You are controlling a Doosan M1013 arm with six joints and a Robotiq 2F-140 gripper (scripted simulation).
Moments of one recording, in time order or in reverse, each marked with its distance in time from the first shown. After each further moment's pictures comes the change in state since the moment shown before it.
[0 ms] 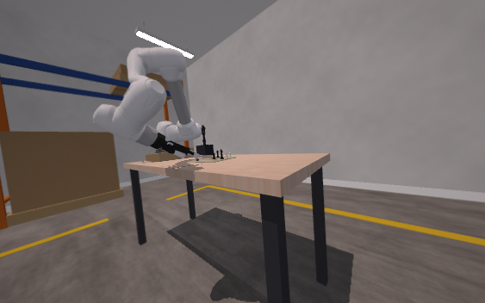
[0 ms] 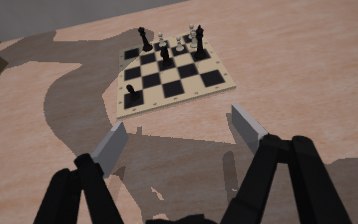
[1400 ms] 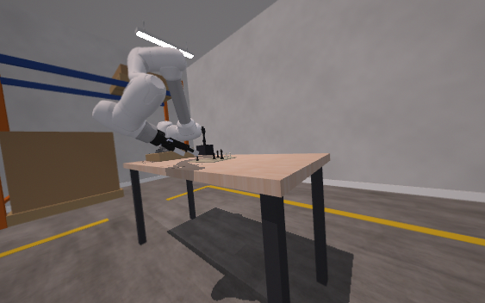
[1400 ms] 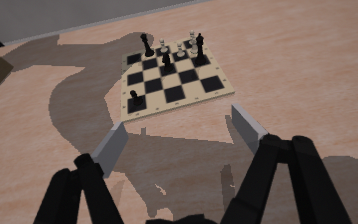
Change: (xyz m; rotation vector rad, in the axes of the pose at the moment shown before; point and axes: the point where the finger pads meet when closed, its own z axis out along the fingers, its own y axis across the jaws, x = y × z) arm 0.013 0.000 -0.007 0.000 0.000 0.000
